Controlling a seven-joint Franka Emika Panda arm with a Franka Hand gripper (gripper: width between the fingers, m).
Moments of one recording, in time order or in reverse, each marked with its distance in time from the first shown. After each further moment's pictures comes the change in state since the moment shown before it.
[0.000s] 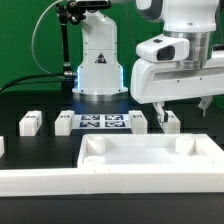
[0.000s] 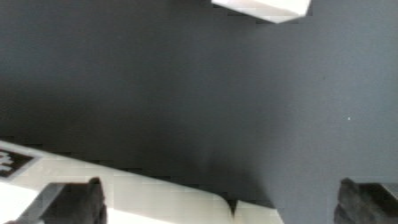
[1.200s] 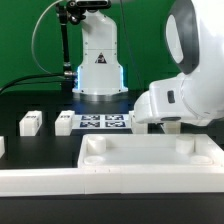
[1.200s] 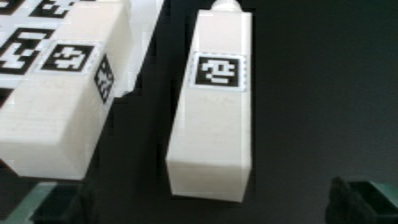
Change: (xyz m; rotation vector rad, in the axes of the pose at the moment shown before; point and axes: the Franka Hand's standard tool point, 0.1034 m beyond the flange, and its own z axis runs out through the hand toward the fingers) arm -0.024 -0.009 0.027 0.046 -0.863 0.116
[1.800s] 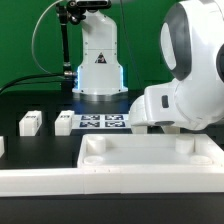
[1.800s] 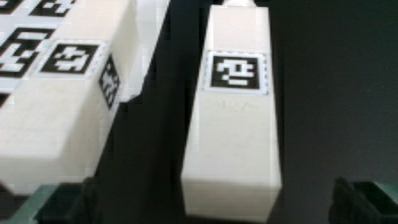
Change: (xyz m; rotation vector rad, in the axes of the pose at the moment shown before) arm -0.001 -0.005 0.029 -0.025 -0.031 0.033
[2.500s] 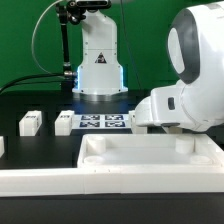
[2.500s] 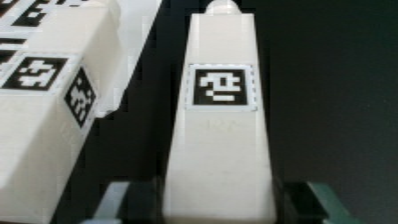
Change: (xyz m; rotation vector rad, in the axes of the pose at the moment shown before) arm 0.001 0.000 -0.001 0.002 0.005 -0.017
